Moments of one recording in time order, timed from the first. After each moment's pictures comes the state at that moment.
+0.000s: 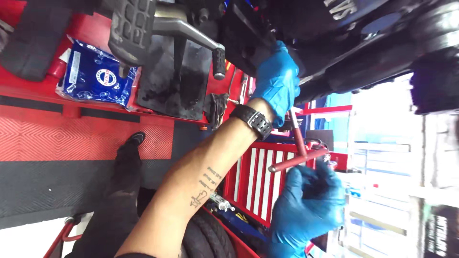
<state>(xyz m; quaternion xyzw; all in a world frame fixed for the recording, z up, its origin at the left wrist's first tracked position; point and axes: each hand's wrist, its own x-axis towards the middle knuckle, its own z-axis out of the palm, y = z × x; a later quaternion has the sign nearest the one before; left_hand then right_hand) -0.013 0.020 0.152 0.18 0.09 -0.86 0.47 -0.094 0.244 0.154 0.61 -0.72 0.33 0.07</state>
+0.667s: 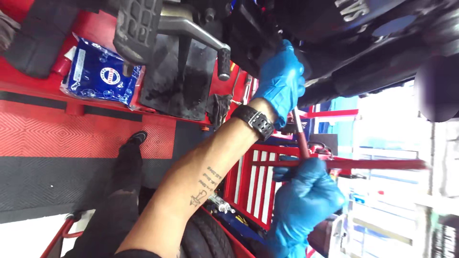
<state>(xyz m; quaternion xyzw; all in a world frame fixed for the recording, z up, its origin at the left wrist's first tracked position) -0.010 0.016 0.151 0.15 0.10 -0.86 0.48 -0.079 0.215 0.151 0.60 -0.72 0.35 0.06</state>
